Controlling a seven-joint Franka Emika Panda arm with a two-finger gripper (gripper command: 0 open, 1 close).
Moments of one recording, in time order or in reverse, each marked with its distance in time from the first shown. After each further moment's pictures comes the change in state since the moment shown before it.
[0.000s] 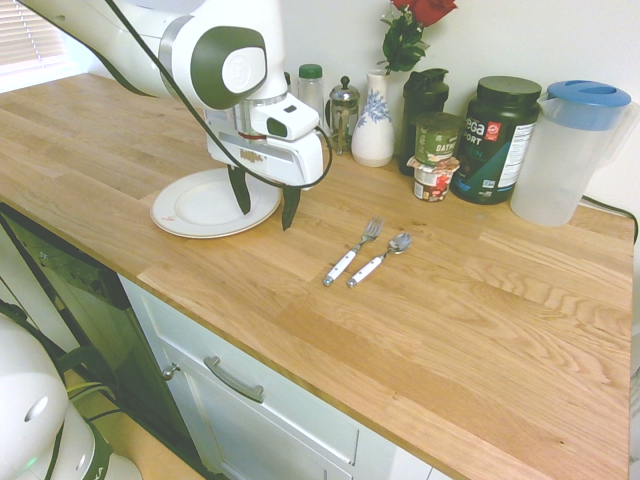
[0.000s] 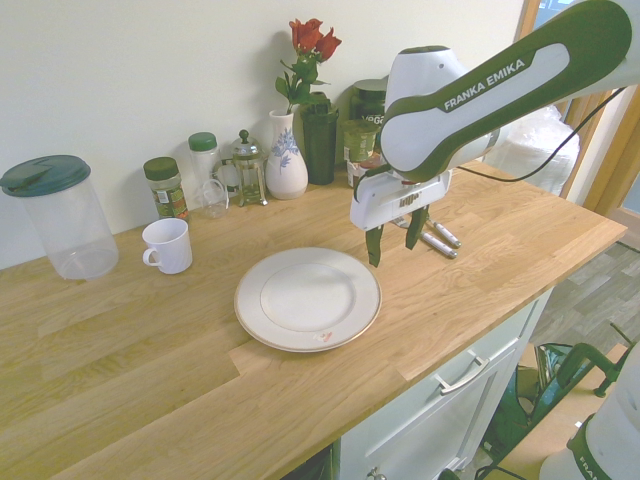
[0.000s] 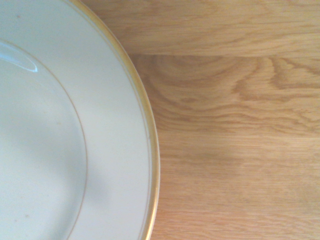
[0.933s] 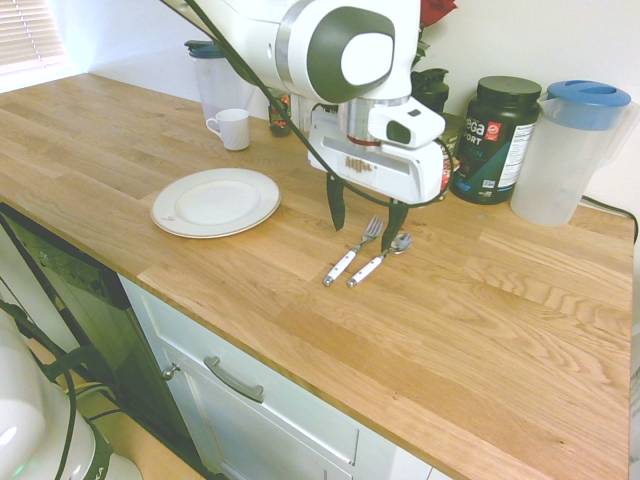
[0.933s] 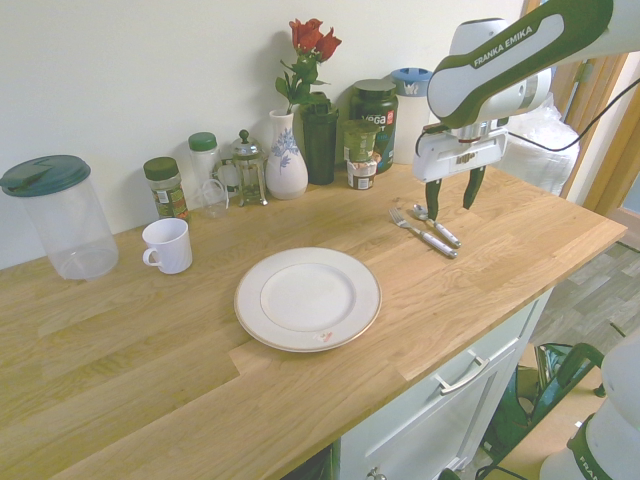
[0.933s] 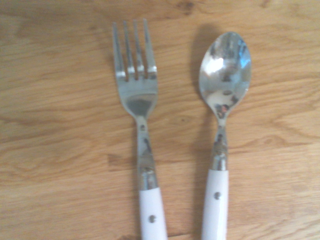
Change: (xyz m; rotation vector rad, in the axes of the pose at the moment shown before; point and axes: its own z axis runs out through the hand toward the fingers) arm 0.148 0.114 -0.012 -0.072 -0.010 0.189
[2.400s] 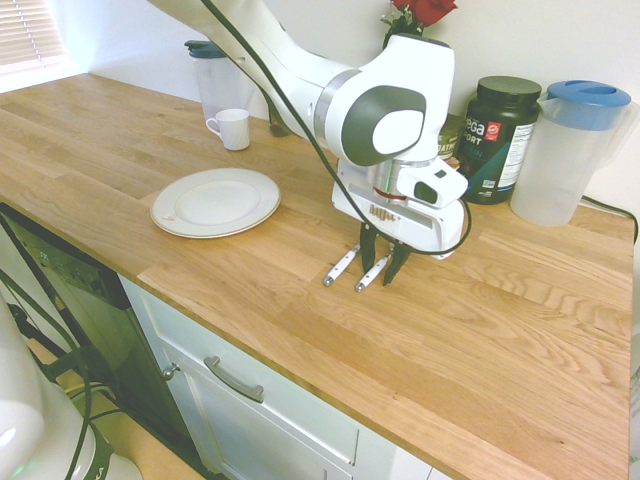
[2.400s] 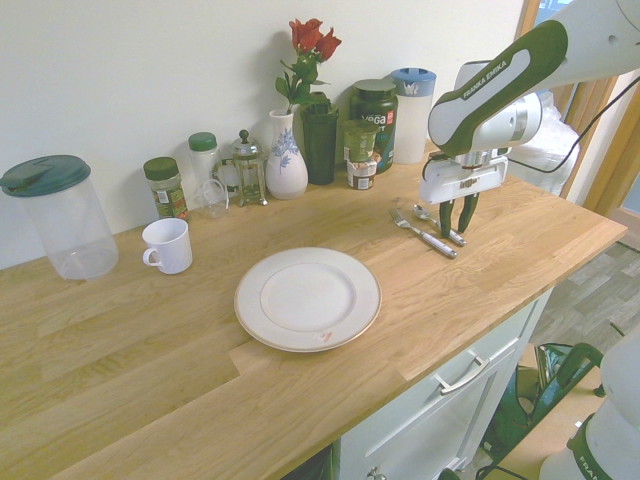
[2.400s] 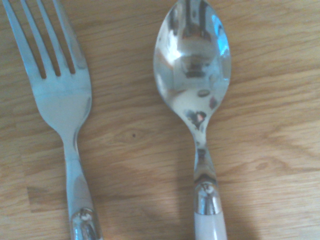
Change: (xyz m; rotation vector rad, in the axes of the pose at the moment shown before) arm 0.025 -0.001 0.059 0.003 -0.042 -0.006
